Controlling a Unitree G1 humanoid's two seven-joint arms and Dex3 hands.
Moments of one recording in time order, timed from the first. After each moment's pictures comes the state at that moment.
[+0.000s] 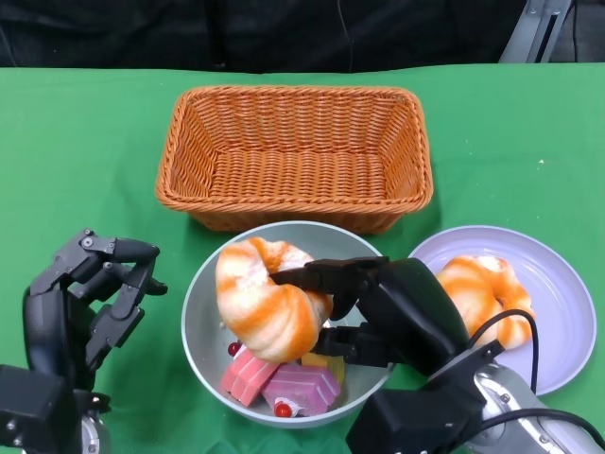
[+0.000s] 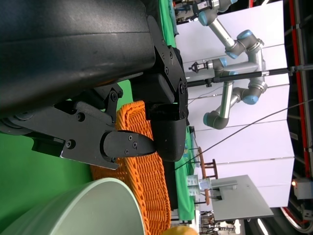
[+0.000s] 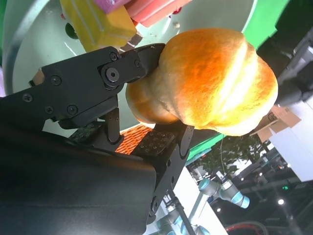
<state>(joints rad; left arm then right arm) -0.31 0.00 0.24 0.93 -0.15 -0.99 -0.10 -0.32 -0.09 0.47 0.39 -0.65 -0.45 -0.33</state>
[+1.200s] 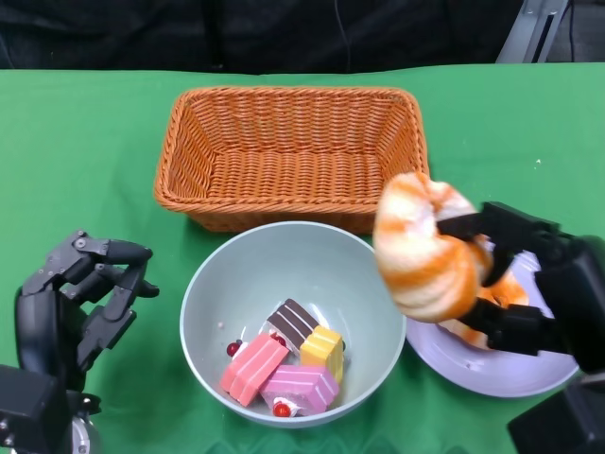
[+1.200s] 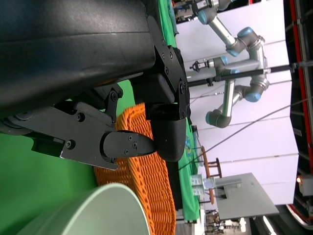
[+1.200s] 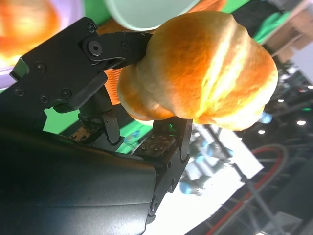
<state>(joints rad) -0.31 0.02 0.24 0.94 -0.15 -1.00 -0.10 -0.04 -0.25 0.09 -0.01 -0.49 -0.48 -0.24</state>
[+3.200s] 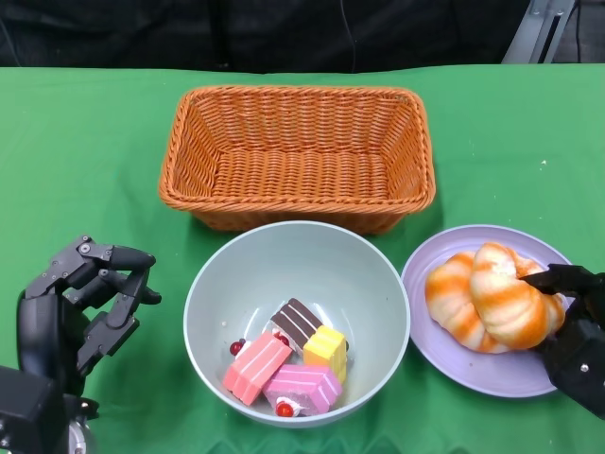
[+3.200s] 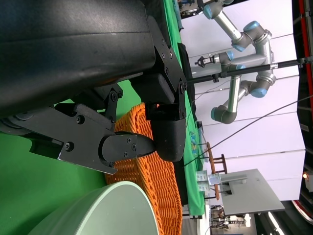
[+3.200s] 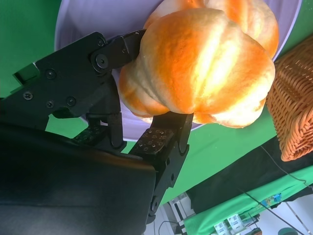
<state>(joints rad) -0.31 0.03 0.25 0.96 -0.16 -1.00 -0.15 -0.29 -0.35 0.13 0.80 -0.44 -0.47 -0.24</state>
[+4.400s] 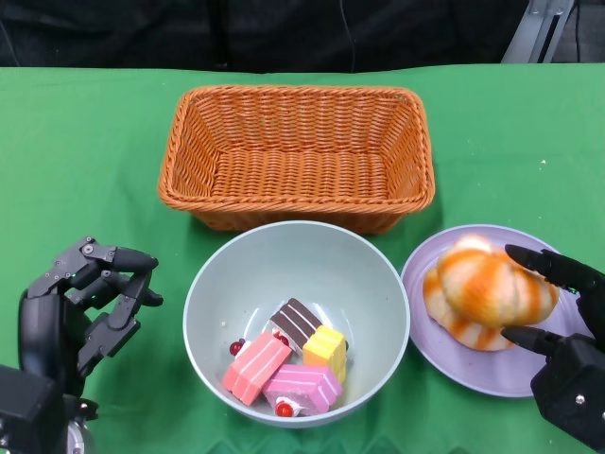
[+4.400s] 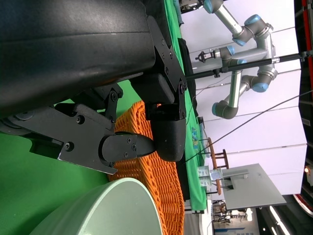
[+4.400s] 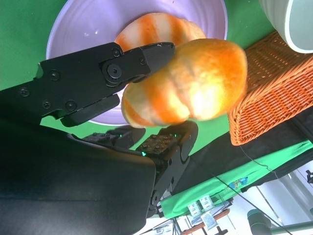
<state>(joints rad) -0.31 0.04 0.25 0.97 -0.17 -0.99 -0.17 0.00 -0.35 0.09 0.08 -0.45 -0.14 -0.11</state>
